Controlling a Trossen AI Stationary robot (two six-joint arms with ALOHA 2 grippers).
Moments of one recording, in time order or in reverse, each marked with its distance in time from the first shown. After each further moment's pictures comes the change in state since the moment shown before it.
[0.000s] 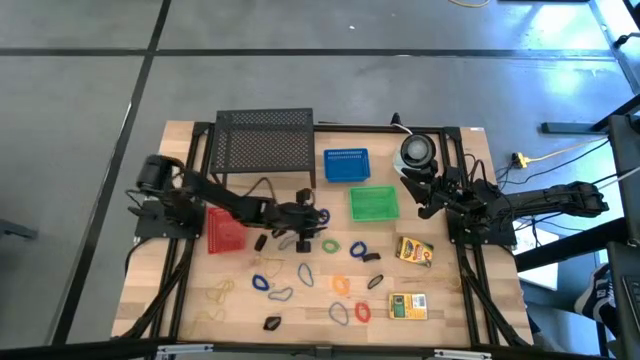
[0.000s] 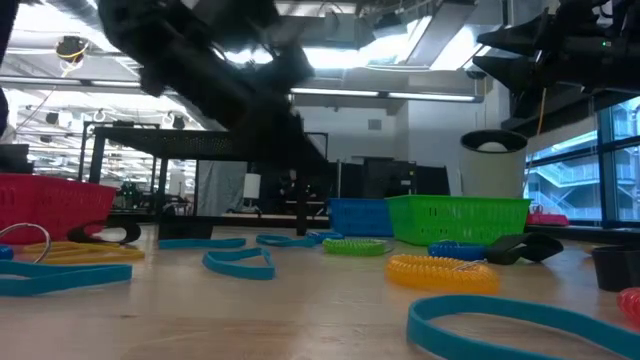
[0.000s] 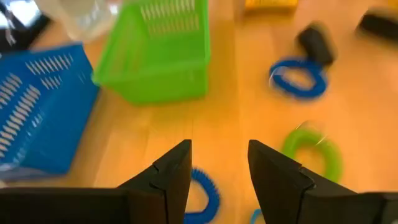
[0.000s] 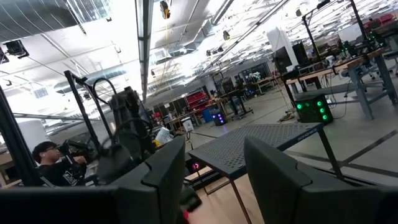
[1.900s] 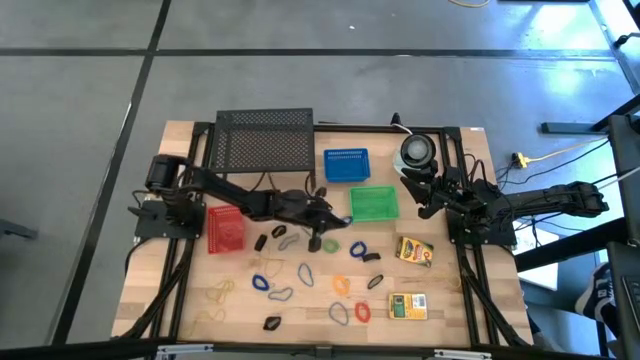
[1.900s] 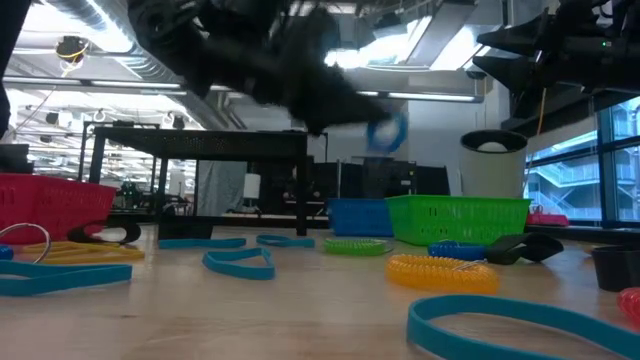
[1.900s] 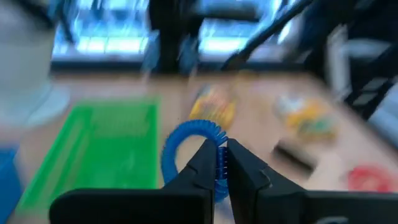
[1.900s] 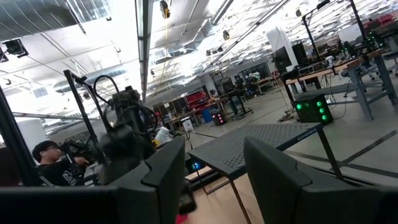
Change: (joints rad) left arm 0.048 0.019 0.073 0.314 0.314 -0.104; right arm 0.000 0.000 0.000 -0.001 0.000 -0.003
